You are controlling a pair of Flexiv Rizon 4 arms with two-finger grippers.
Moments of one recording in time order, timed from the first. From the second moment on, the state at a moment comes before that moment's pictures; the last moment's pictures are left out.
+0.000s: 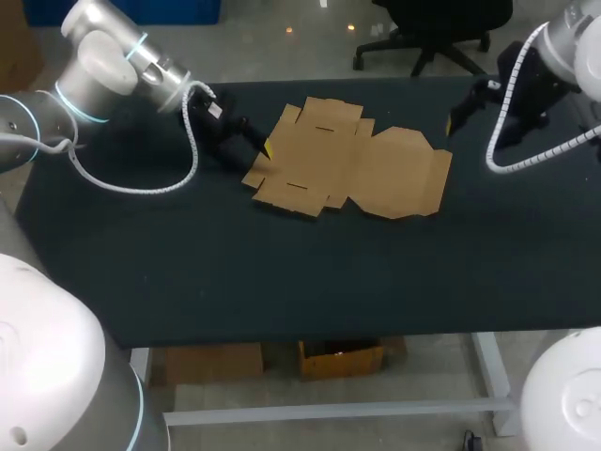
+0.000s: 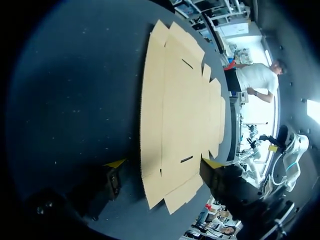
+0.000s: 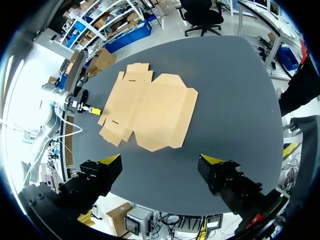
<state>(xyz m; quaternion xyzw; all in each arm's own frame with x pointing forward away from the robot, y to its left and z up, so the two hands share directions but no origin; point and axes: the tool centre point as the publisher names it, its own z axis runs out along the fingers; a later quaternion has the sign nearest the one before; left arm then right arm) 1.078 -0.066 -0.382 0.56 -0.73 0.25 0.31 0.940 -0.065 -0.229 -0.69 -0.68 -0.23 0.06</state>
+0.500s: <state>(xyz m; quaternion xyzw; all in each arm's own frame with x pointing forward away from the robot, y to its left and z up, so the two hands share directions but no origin) 1.070 -0.080 -0.382 0.55 -0.72 0.26 0.33 0.939 -0.066 -0.228 -0.70 -0.68 -0.23 0.06</state>
